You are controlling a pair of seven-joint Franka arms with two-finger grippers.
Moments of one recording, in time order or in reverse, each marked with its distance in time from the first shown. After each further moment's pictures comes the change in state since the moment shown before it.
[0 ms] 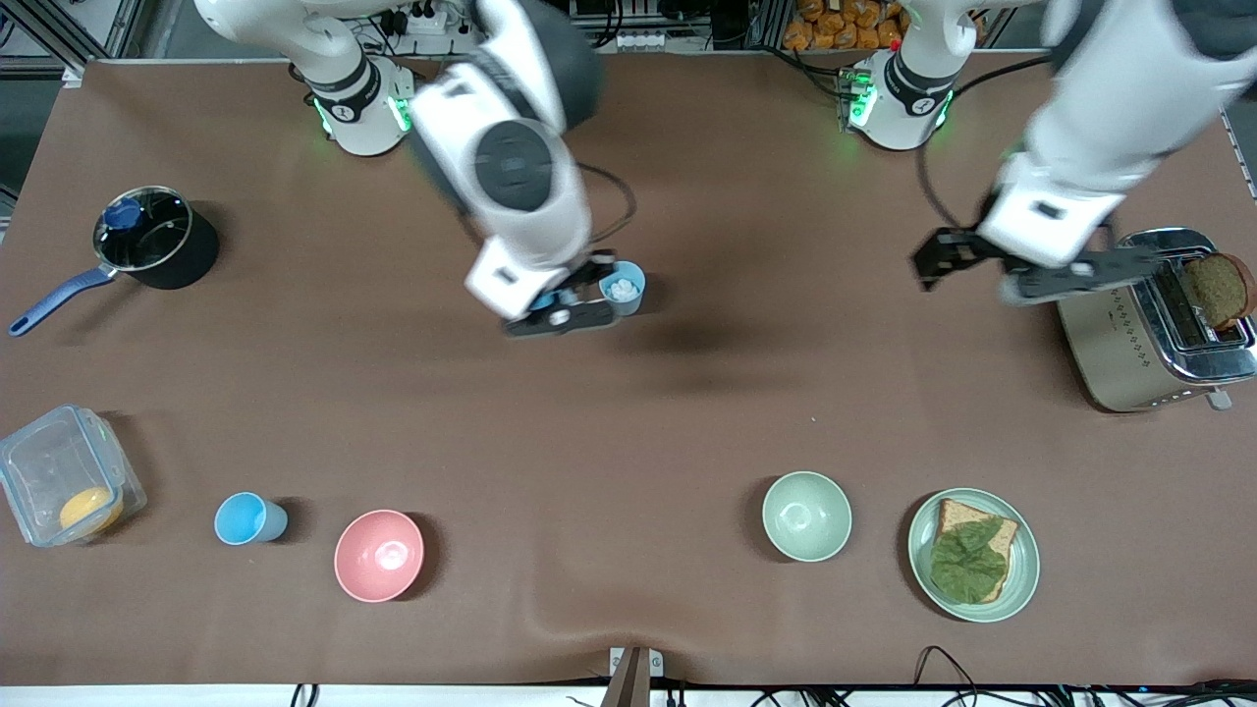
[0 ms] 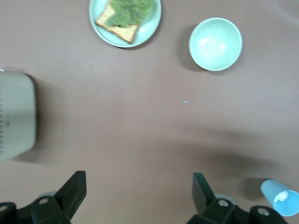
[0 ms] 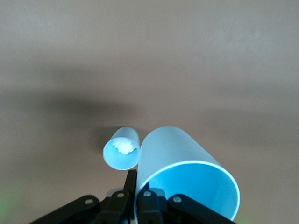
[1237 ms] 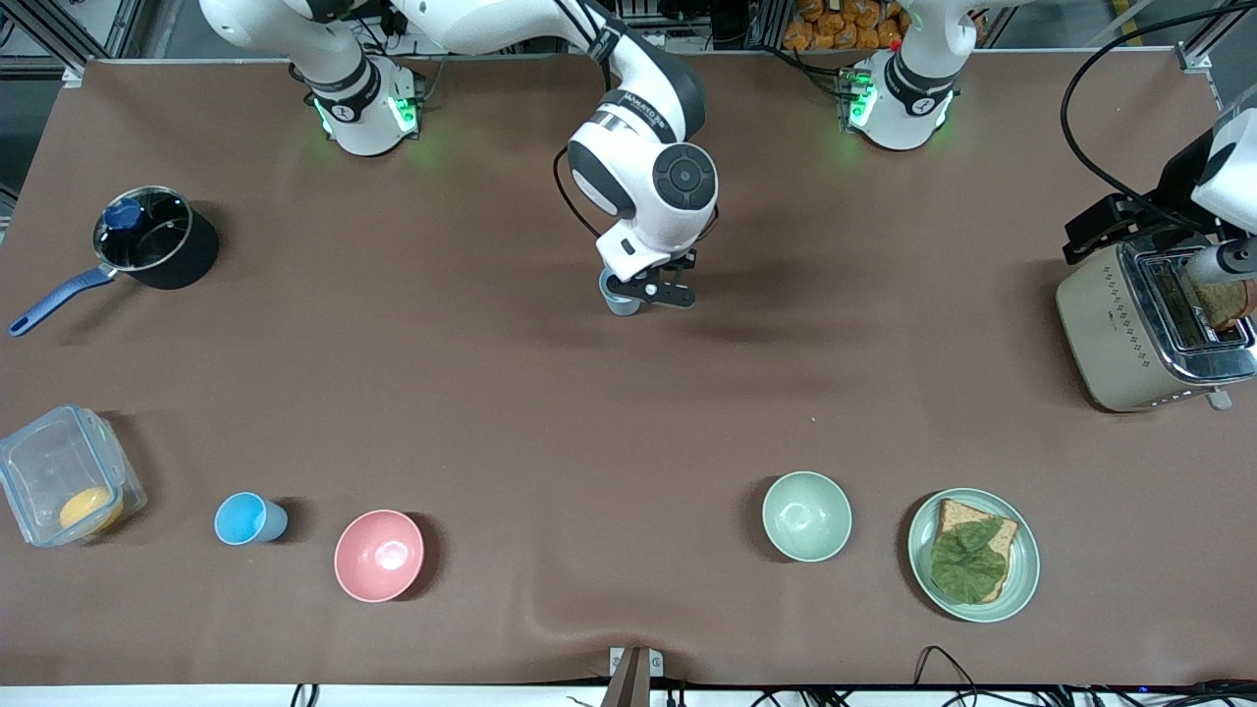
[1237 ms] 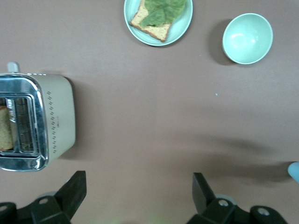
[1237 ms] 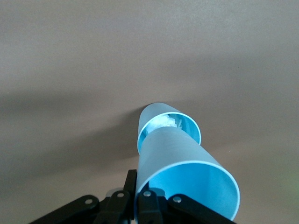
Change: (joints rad) left arm -0.019 -0.019 0.204 0.079 -0.041 -0.133 0.244; right arm 0.166 0.128 -0.002 -0.115 -0.002 0.193 0.394
